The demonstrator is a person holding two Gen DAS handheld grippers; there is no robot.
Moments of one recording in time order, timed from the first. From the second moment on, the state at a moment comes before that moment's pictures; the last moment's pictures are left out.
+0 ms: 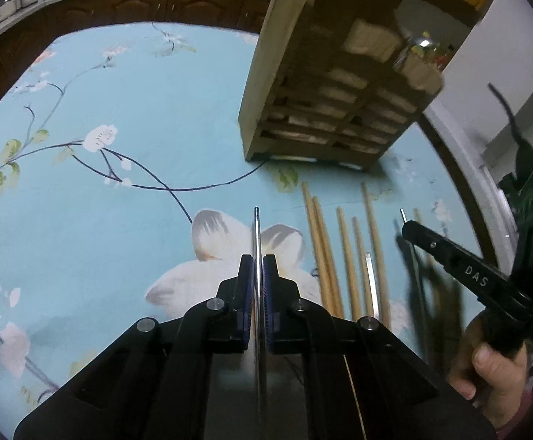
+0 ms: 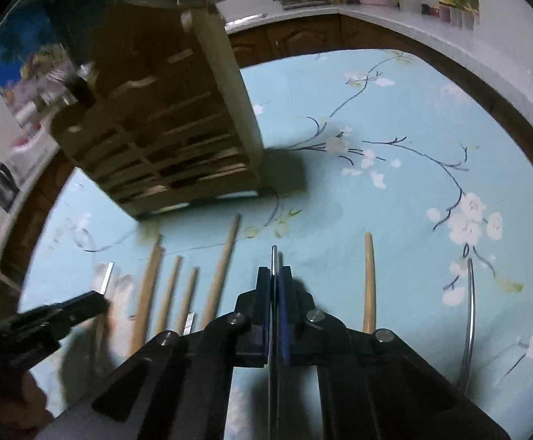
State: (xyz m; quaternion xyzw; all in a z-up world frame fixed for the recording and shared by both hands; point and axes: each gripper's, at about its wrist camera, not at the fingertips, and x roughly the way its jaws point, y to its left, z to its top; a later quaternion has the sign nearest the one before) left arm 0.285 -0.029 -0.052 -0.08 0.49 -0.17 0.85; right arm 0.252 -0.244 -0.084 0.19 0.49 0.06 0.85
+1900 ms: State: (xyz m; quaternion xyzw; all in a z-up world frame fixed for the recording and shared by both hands) left arm 0.258 -0.008 0.193 -0.11 0.20 -0.20 0.95; right arm 0.266 -0.295 0.151 0.21 0.20 0.07 0.95
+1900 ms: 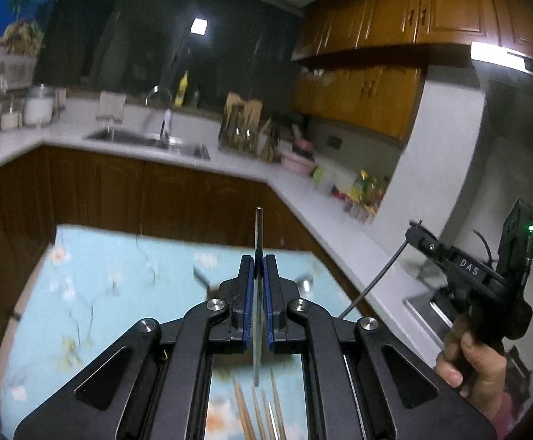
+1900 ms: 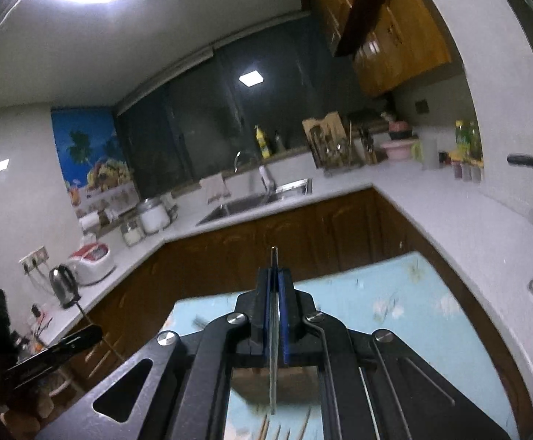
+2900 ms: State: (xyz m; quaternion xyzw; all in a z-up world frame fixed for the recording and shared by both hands) left arm 0.364 -0.031 0.082 -0.13 0.24 -0.12 0.95; right arm 0.351 -0.280 0.041 0.22 0.27 0.05 0.93
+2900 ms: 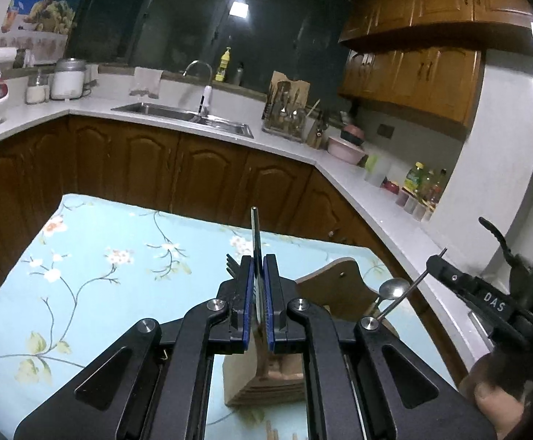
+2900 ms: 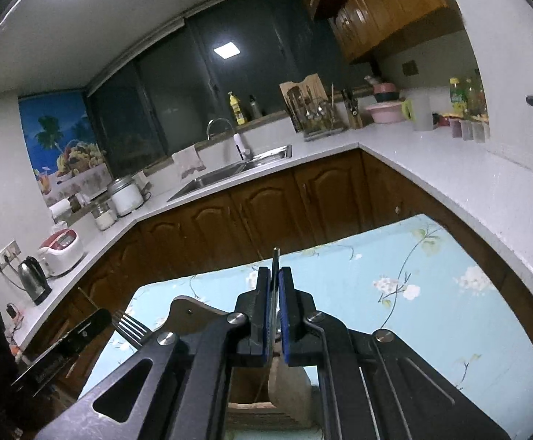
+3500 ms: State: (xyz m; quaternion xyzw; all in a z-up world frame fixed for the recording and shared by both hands) left arm 0.318 -0.009 0.100 -0.13 0.24 -0.12 0.96; right arm 0.309 -0.293 0.070 0.23 0.24 0.06 0.94
